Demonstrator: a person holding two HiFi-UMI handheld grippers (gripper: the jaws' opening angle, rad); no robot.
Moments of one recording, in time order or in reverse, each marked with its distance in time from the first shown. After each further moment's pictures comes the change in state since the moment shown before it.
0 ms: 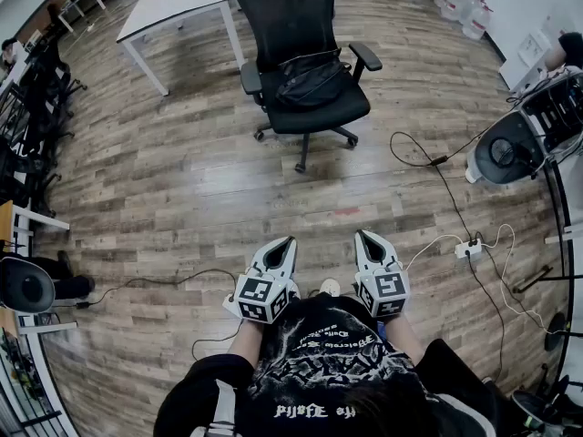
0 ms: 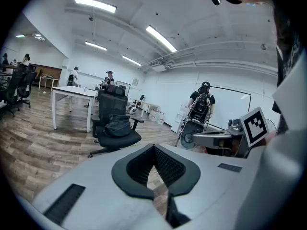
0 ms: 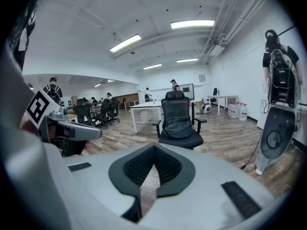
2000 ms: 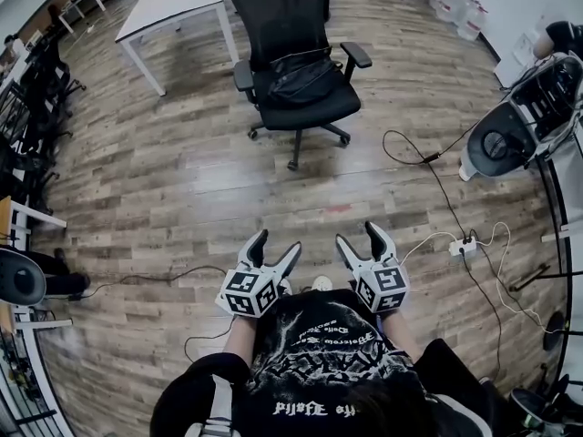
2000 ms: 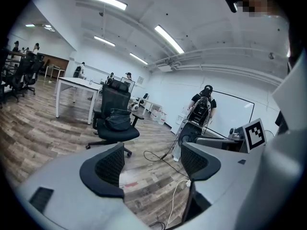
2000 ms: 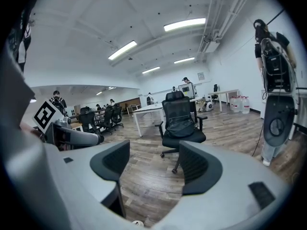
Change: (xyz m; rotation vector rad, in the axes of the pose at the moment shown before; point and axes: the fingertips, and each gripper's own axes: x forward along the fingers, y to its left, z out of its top) left arm -0.011 -0.041 -0.031 -0.103 0.007 0.008; right arm -0.050 -0.022 -0.027 0.088 -0.043 0.059
